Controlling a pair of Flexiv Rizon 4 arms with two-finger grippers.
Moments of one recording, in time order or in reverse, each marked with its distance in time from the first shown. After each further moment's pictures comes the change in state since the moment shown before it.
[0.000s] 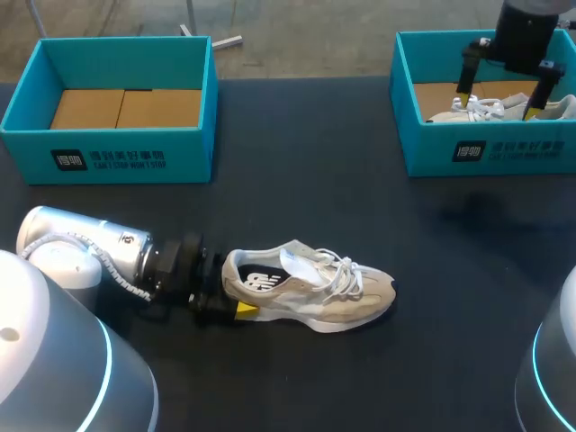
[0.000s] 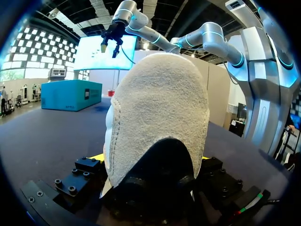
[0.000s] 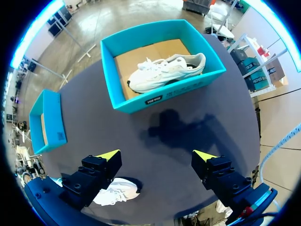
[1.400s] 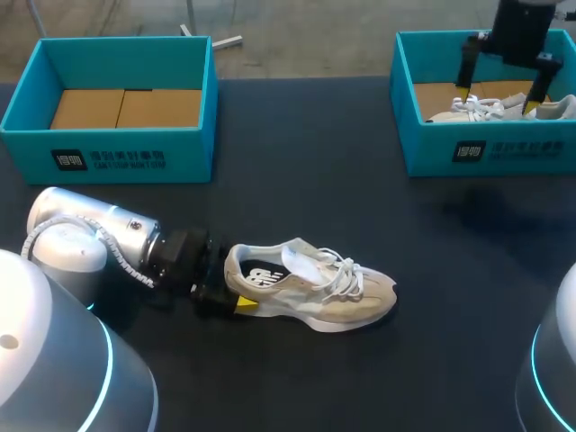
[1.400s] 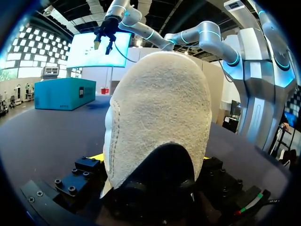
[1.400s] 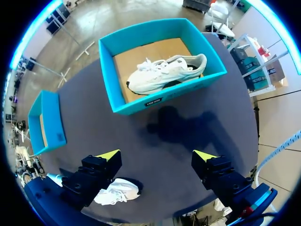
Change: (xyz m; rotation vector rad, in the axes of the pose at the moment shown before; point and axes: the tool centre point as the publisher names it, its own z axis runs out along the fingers) left arm -0.010 0.000 0.001 -0.032 0.077 0.014; right arm -0.001 0.013 -0.002 0.017 -0.010 -0.002
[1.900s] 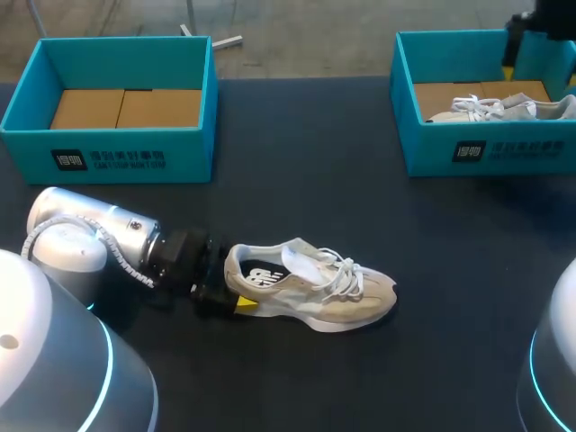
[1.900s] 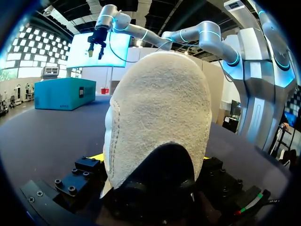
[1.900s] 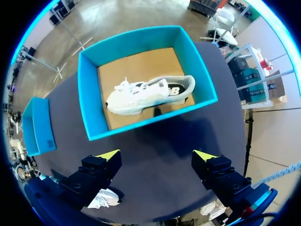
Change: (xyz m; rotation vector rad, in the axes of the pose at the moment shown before) left arm 0.000 0.000 0.000 0.000 0.000 0.000; right arm -0.055 0.081 0.010 0.038 -0.066 -0.062
